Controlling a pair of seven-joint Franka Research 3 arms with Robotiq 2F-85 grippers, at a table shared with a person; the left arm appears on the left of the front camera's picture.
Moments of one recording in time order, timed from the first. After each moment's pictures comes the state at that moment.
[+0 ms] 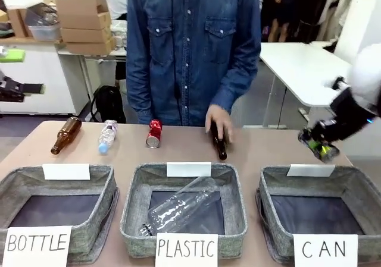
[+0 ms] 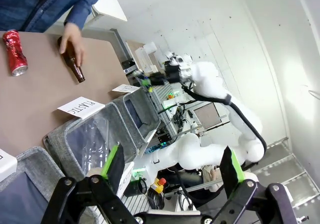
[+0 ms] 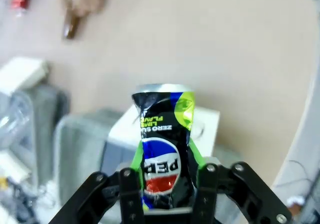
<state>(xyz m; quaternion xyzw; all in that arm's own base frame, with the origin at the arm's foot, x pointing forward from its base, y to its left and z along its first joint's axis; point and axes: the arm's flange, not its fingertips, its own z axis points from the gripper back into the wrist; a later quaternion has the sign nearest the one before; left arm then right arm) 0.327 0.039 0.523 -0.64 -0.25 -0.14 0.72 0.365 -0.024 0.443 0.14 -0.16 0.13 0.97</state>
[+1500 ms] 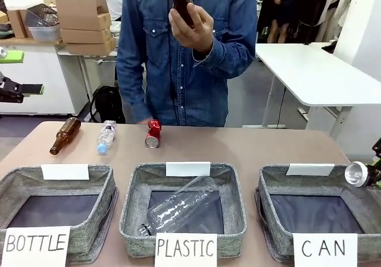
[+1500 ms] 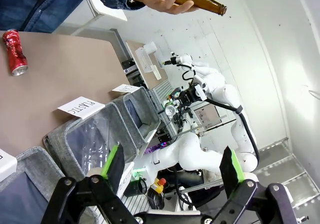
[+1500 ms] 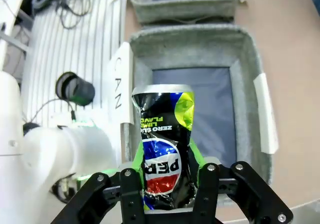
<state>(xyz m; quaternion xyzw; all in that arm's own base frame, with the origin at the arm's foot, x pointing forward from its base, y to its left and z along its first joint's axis) 0.327 0.039 0.523 -0.64 -0.25 -0.14 0.72 0.257 -0.081 0.472 0.23 -0.19 0.66 0.69</state>
